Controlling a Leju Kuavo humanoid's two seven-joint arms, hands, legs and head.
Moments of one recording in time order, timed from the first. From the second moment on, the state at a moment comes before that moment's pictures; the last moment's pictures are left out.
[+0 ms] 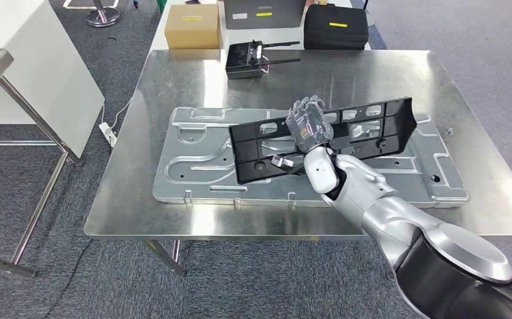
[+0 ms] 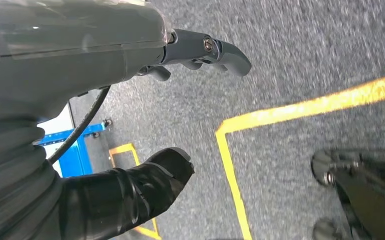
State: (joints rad) left arm -0.11 0.06 -0.93 -0.15 0.76 0.08 0.02; right arm -1.14 0.03 1.33 -0.44 1.57 -0.27 0.43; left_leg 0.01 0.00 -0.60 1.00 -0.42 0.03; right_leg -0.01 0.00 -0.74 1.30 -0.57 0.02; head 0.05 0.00
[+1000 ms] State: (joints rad) left arm -0.11 0.07 -0.95 -0.15 0.79 0.08 0.01; right arm -1.14 0.07 1.34 -0.40 1.57 -0.27 0.43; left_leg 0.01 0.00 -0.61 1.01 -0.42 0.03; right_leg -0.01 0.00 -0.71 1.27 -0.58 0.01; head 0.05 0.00
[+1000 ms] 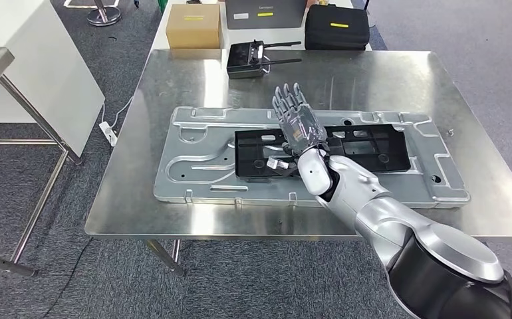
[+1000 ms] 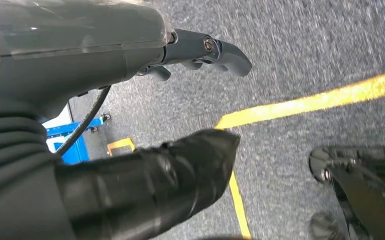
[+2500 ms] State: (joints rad) left arm -0.11 0.07 -0.95 -0.15 0.83 0.09 0.02; right arm -1.08 0.07 1.14 -0.39 1.57 -0.35 0.44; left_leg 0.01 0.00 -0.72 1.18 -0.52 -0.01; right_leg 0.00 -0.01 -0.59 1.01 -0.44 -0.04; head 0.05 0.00
